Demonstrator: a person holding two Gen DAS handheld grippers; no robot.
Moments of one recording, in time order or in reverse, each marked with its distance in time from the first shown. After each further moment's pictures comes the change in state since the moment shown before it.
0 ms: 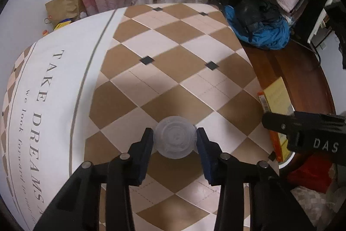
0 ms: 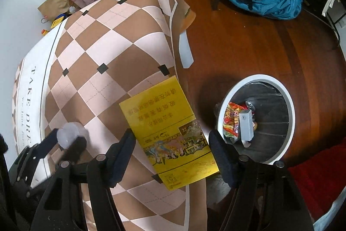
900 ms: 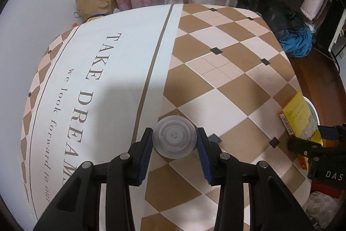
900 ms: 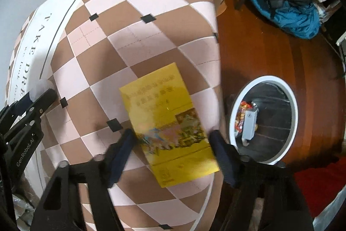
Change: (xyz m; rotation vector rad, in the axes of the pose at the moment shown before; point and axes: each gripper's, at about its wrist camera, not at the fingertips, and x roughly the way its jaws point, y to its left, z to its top) left arm -0.018 0.046 -0.031 -0.057 -0.031 0.141; right arm 0.008 0.053 -0.041 -0.202 0.049 -0.034
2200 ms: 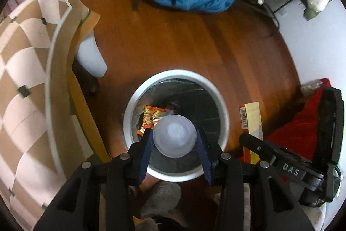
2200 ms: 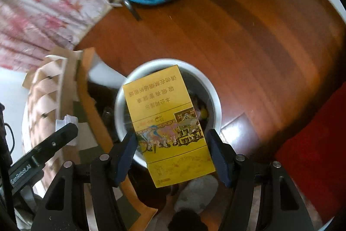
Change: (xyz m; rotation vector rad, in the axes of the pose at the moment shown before) left arm 0.059 -0.318 0.050 0.212 0.275 -0.424; right arm 0.025 -0.355 -0.103 0.663 -0.102 0.178
